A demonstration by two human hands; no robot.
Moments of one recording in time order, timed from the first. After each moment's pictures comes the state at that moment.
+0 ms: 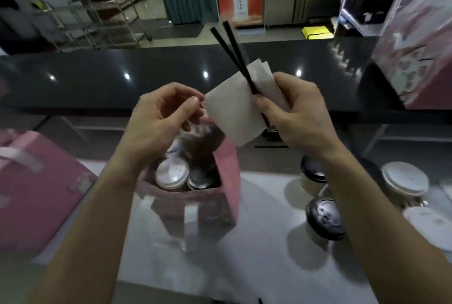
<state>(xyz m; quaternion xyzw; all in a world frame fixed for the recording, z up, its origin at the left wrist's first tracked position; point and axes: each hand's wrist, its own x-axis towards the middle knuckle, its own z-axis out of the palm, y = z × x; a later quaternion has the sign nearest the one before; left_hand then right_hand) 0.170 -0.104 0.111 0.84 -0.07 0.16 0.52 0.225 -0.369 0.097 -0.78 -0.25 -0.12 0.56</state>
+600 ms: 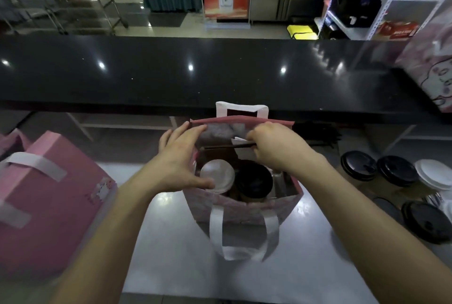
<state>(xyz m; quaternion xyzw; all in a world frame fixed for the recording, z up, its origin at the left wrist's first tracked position) 0.181 0.052 0.025 0.97 -0.08 -0.07 0.21 0.243 -0.203 0.043 -0.97 -0.25 0.02 0.01</state>
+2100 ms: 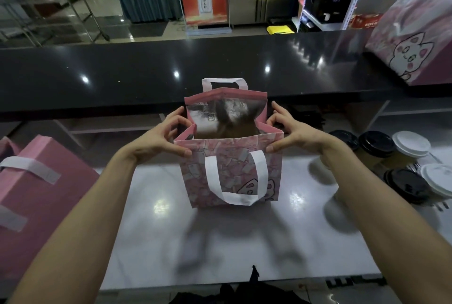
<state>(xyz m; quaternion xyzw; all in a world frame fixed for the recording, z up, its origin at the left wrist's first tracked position) 0.249 0.112 -0.015 0.80 -0.15 -0.19 0.55 0.264 -0.316 -0.025 -0.83 -0.19 0.22 0.47</state>
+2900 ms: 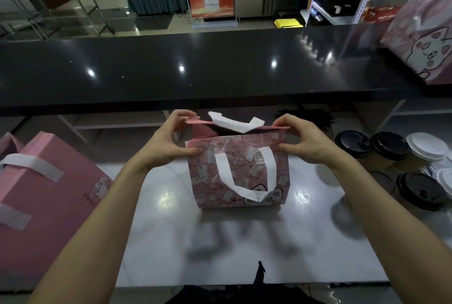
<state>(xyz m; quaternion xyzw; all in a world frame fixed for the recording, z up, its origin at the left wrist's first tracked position) 0.231 0.096 -0.028 0.85 -0.13 -0.05 0.50 0.247 -0.308 -0.037 -0.88 -0.18 0.06 0.43</state>
